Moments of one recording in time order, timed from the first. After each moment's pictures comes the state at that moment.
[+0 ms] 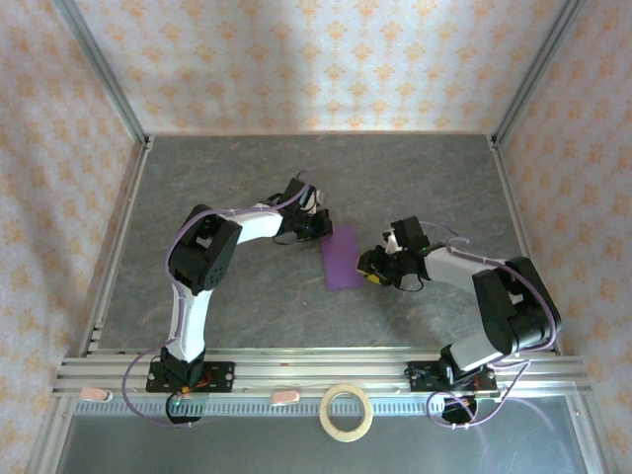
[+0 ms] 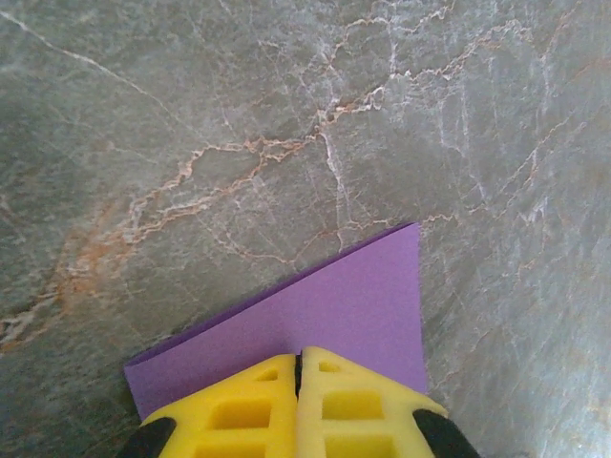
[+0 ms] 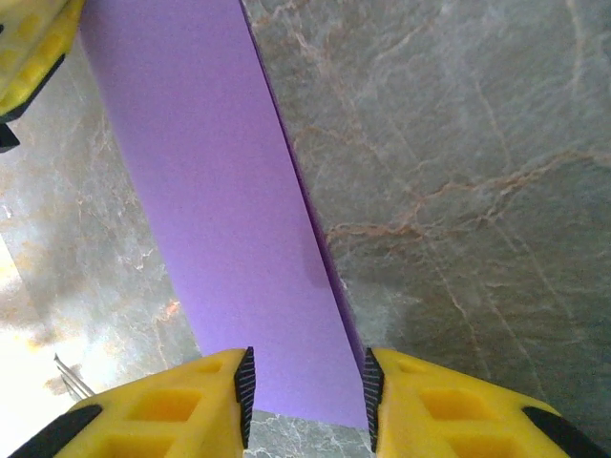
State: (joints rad) left arm -0.48 2.10 1.33 -0.15 0.43 -0.71; right arm 0.36 1.51 0.64 -0.20 -0.56 0.81
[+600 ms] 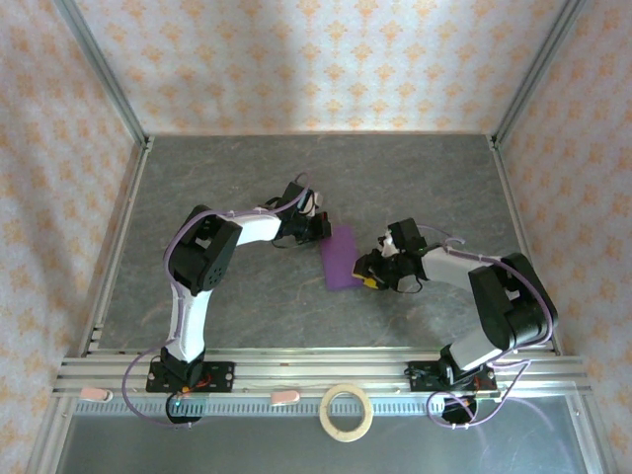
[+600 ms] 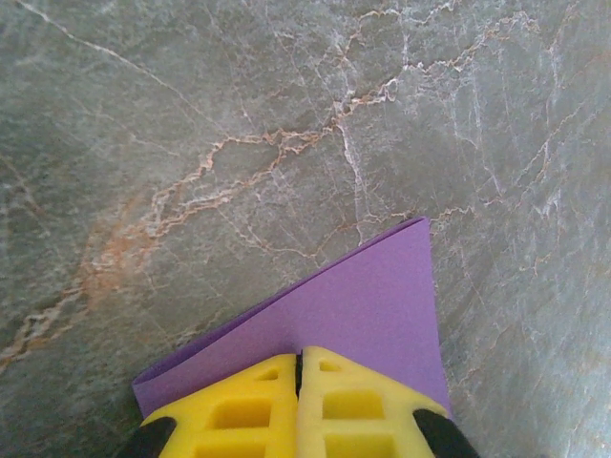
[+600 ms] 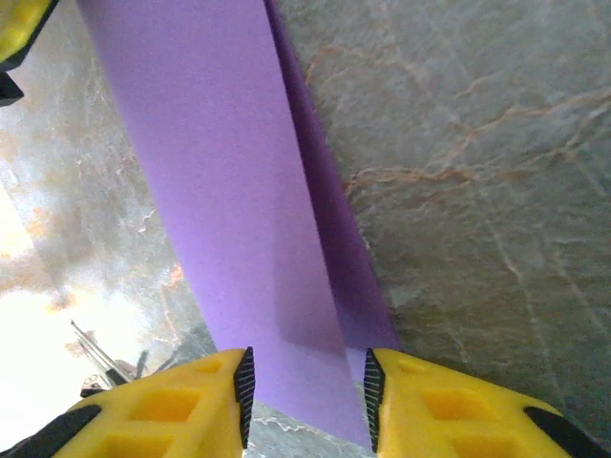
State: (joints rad) left arm -0.48 2.09 1.27 -0.08 0.42 -0.68; right arm 0.38 1.53 0.64 -0.20 -0.63 0.82
